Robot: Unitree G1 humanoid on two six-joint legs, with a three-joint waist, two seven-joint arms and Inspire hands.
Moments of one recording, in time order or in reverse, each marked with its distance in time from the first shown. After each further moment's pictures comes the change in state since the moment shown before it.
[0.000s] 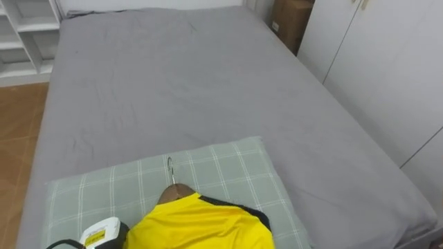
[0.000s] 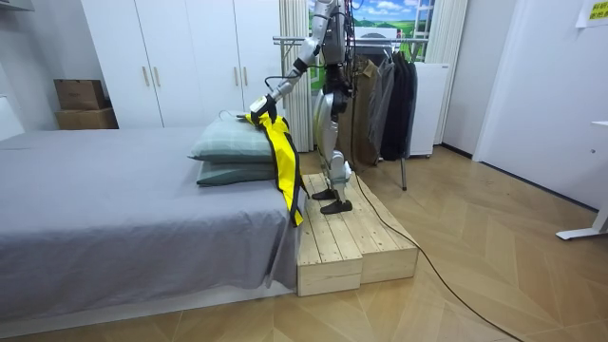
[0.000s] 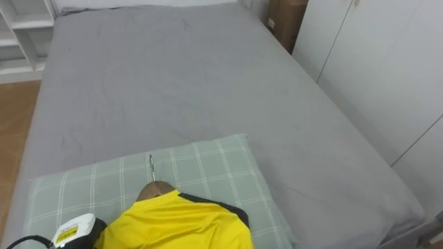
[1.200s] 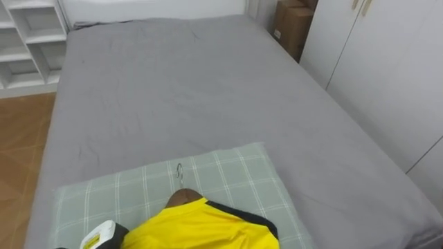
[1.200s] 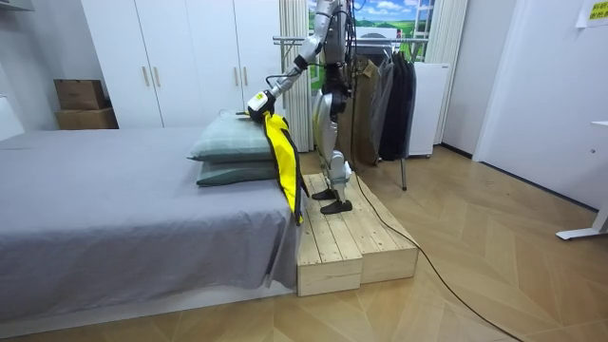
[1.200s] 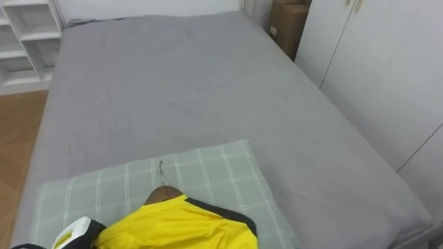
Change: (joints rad) left arm 0.040 0.000 0.005 -0.100 -0.295 -0.013 -0.017; right arm 0.014 -0.001 -0.001 0.004 -0.015 -0.024 -0.019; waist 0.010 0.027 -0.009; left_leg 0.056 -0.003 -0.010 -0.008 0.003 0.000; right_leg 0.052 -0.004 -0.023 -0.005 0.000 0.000
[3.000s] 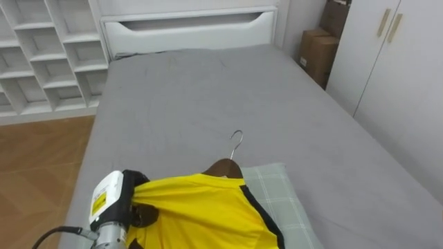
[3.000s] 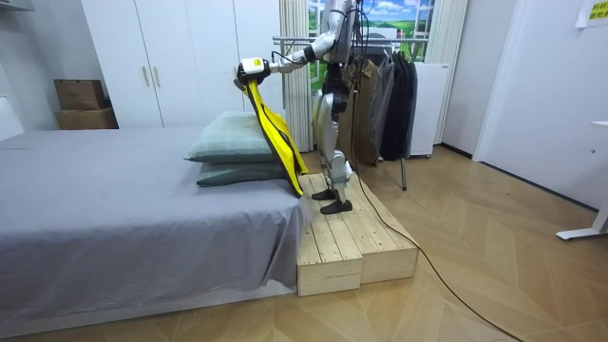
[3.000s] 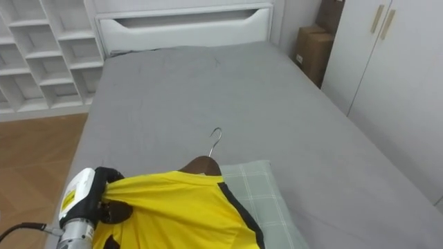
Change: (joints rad) left arm 0.093 0.003 -0.003 -0.392 -0.061 -0.108 0.159; right arm 0.022 -0.013 -0.088 -0.013 0.152 -0.066 -0.001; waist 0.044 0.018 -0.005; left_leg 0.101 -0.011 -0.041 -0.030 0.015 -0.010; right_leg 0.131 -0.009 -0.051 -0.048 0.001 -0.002
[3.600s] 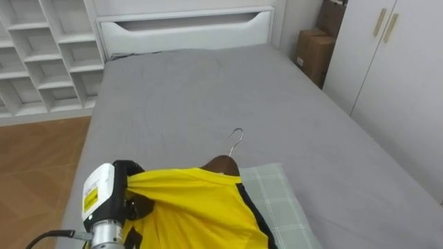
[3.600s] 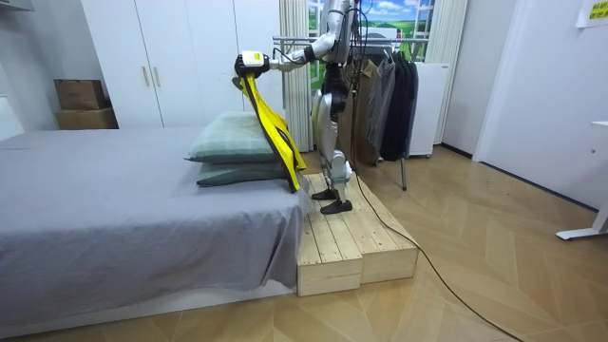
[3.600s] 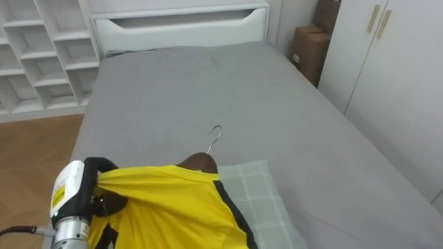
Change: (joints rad) left arm 0.069 0.007 -0.002 -0.142 -0.001 0.014 0.129; right arm 0.001 -0.027 -0.125 -0.031 -0.239 0.012 -0.442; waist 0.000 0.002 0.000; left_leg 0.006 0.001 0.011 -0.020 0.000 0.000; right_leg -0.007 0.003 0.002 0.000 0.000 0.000
